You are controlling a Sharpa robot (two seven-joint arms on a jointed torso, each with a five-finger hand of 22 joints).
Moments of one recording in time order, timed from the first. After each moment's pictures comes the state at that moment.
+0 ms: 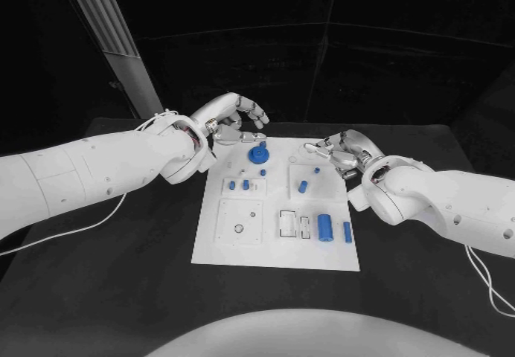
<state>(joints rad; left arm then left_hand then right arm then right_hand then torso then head) 1.36 -0.59 -0.23 1.23 -0.89 -0.41 0.39 1.60 -0.09 0.01 0.28 0.20 0.79 0.17 0.27 0.29 0.86 0.12 0.39 0.29 1.47 0.05 1.57 1.31 0.01 1.47 0.16 1.57 1.31 1.14 -0.87 -0.06 1.57 -0.71 -0.55 0.00 1.30 0.18 -0.20 0.29 0.08 0.86 0.19 0.23 0.09 1.47 0.11 1.57 1.31 1.47 0.06 1.57 1.31 0.01 1.47 0.16 1.57 1.31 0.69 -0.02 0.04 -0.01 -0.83</state>
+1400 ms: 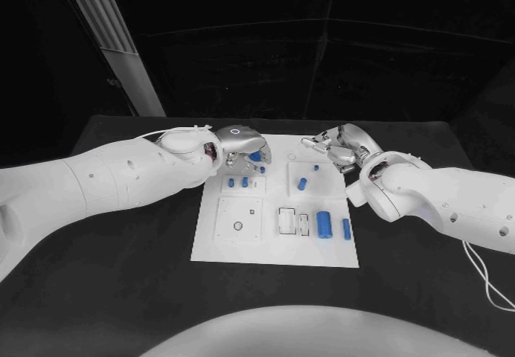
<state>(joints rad) 1.30 -0.47 -0.23 1.10 -1.54 -0.28 0.30 1.72 -0.05 0.08 0.29 0.05 0.92 0.16 0.13 0.15 0.94 0.11 0.24 0.06 1.47 0.04 1.57 1.31 0.01 1.47 0.15 1.57 1.31 1.14 -0.87 -0.06 1.57 -0.75 -0.58 0.03 1.30 0.18 -0.20 0.29 0.08 0.86 0.19 0.23 0.09 1.47 0.11 1.57 1.31 1.47 0.06 1.57 1.31 0.01 1.47 0.16 1.57 1.31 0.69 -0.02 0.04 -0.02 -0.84</state>
